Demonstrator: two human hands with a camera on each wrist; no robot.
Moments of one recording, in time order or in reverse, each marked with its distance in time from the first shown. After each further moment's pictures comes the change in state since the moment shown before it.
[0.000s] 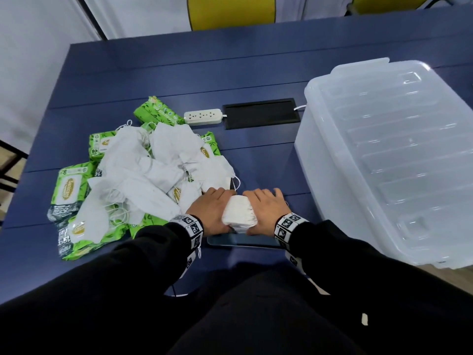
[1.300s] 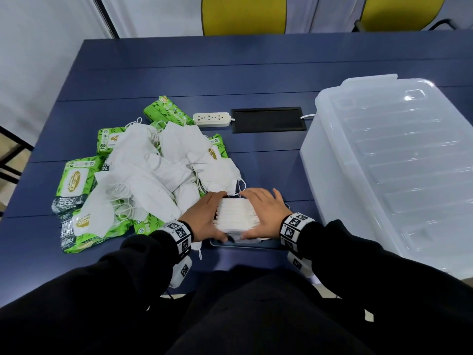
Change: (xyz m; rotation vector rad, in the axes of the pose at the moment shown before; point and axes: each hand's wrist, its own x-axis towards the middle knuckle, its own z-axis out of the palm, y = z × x) left_hand -0.035 -0.020 -0.003 -0.380 0.022 -0.128; right_hand 0.001 -0.010 -0.025 0.176 -0.090 -0.083
